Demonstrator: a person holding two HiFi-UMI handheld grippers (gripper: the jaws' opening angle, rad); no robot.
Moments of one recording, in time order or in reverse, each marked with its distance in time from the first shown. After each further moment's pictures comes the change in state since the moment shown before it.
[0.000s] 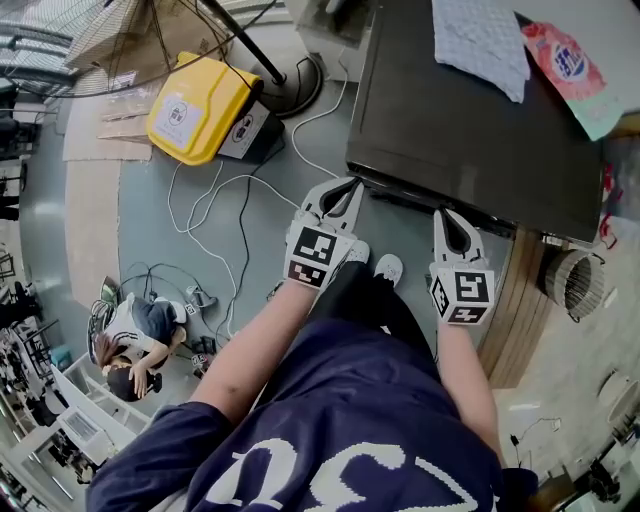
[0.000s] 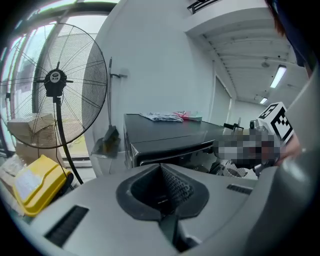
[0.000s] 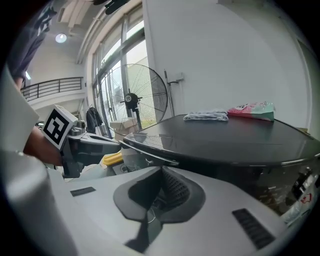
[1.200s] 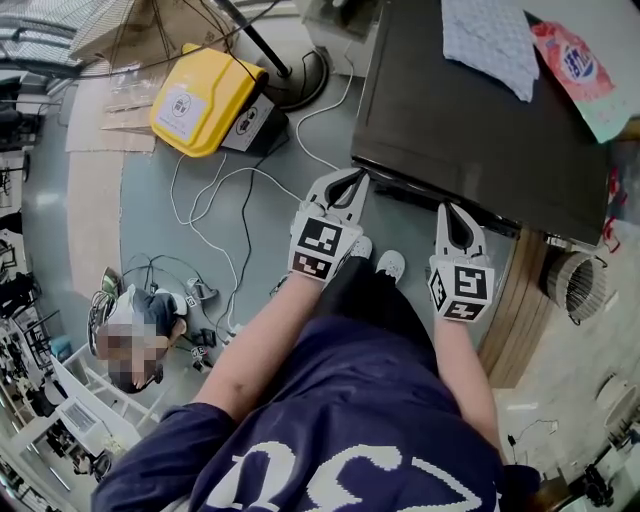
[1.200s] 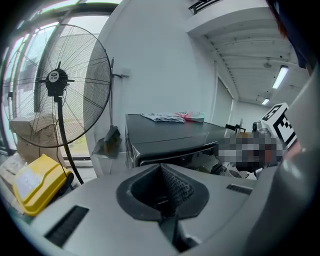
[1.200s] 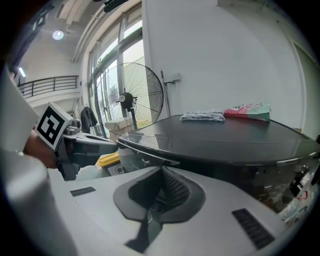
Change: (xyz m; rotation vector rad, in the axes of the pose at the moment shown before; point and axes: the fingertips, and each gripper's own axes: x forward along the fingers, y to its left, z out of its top) left arm 0.008 0.002 0.003 -0.013 -0.009 0.016; right arm 0.007 -0.007 0.001 0.012 -0.007 -0.057
